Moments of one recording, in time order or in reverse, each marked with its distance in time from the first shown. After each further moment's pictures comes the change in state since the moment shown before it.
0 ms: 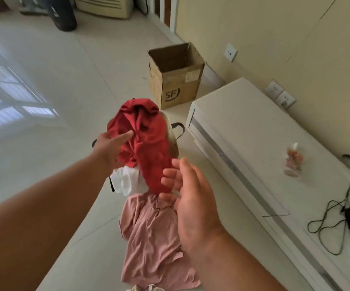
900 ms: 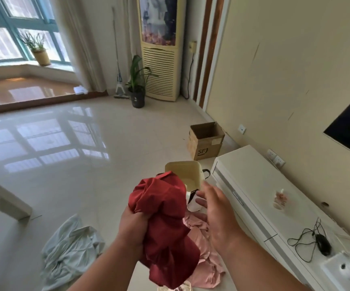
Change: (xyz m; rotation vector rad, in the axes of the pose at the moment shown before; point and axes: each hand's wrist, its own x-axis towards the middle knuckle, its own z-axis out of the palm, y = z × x) left_hand -0.561 0.044 -0.195 -0.442 0.070 0.253; right_hand -0.420 -0.154 0.046 -0.109 -0.179 -0.106
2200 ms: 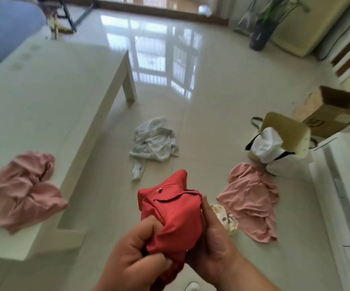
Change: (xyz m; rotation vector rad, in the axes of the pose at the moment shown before) left_hand -0.315 -0.193 -0.300 0.087 0.070 0.166; right_hand -0.221 0.364 0.087 0.022 -0.632 0.914
